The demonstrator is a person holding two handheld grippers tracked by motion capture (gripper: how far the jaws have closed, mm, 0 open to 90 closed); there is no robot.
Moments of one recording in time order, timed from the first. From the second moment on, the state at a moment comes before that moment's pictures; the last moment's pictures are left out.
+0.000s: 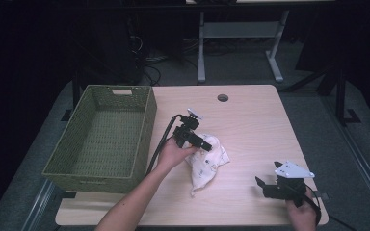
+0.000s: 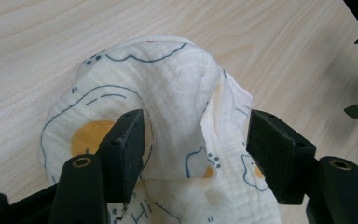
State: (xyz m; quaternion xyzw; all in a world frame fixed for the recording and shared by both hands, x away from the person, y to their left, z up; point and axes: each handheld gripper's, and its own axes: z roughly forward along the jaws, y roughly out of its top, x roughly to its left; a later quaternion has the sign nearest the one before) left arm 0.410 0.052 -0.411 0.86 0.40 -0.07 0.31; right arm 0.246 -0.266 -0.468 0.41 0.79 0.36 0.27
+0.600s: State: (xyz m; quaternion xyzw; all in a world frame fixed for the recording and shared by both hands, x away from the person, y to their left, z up) left arm 0.400 0.067 -0.410 0.84 0.41 -0.07 0.35; right arm 0.246 -0.269 -0.471 0.41 0.79 0.36 0.27
